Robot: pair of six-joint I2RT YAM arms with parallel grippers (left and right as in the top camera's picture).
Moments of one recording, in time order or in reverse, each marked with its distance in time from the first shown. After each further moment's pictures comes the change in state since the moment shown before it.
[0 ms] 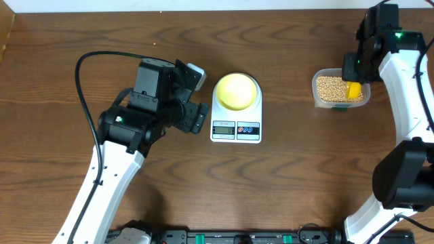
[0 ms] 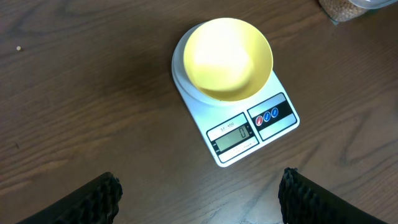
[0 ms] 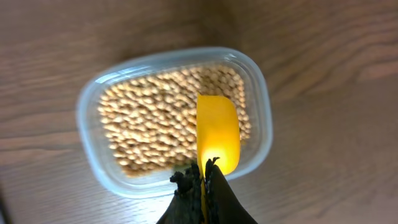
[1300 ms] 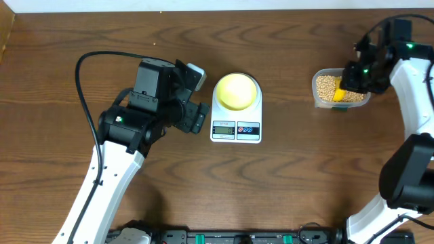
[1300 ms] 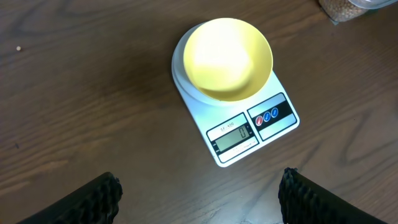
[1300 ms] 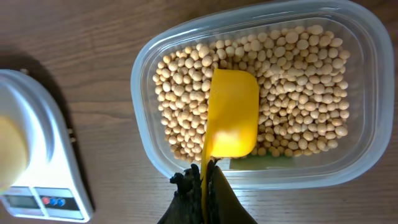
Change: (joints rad) left arm 0.000 0.000 0.000 0.000 0.000 0.000; right arm -0.102 -0.002 -0.120 0.058 -0.396 -0.044
